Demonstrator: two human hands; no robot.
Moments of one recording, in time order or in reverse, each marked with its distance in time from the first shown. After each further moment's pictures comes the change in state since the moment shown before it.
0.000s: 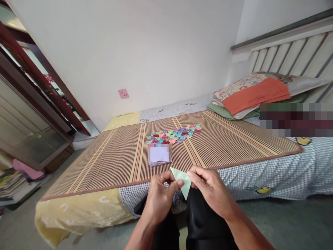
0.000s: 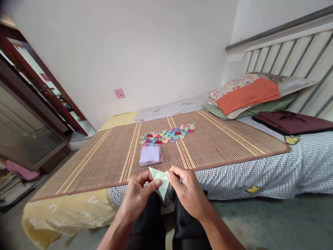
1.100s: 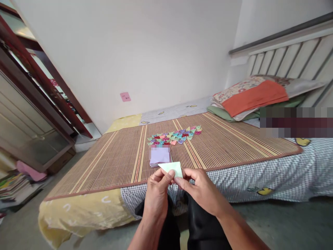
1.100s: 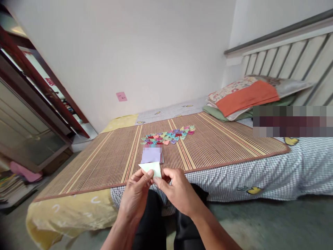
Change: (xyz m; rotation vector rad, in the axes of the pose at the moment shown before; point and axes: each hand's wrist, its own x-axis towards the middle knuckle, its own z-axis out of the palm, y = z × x) left_hand -0.002 -0.004 0.012 -0.578 0.200 -0.053; right_hand 0.006 -0.018 0.018 0.057 -0.142 0.003
